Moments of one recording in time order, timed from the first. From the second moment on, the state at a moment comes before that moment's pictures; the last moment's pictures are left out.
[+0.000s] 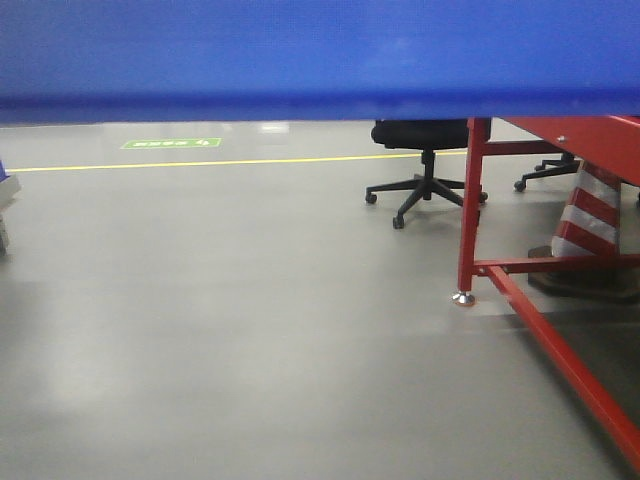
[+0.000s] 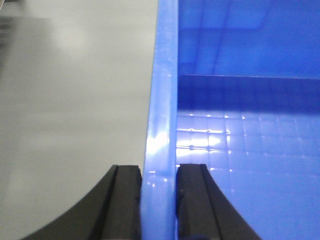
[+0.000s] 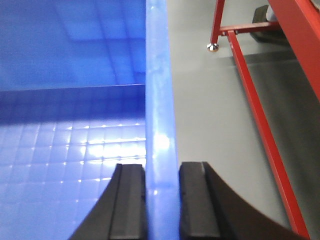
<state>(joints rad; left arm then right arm) -0.81 1.38 -1.64 0.76 1.31 -0.90 0.93 1.30 -1.52 -0.57 1.15 0.80</state>
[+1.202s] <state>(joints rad) -0.81 1.38 -1.64 0.77 1.30 -0.90 0.93 1.30 -1.52 -0.57 1.14 0.80</state>
